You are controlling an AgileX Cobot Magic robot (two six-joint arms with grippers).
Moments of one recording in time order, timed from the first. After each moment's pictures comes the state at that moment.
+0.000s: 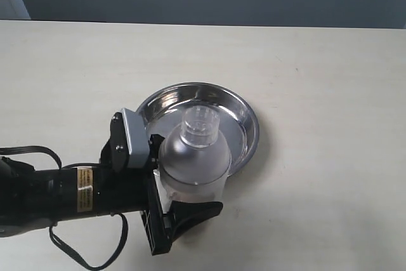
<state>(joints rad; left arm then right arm) -0.46 1.82 -0.36 0.72 -1.18 -0.24 -0.07 0.00 0.00 0.20 0.31 0.06</state>
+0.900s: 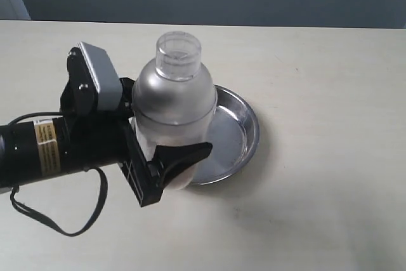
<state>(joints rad) -0.46 1.37 -0.41 0.74 -0.76 -0.46 -0.07 0.00 0.00 0.20 0.31 0.06</state>
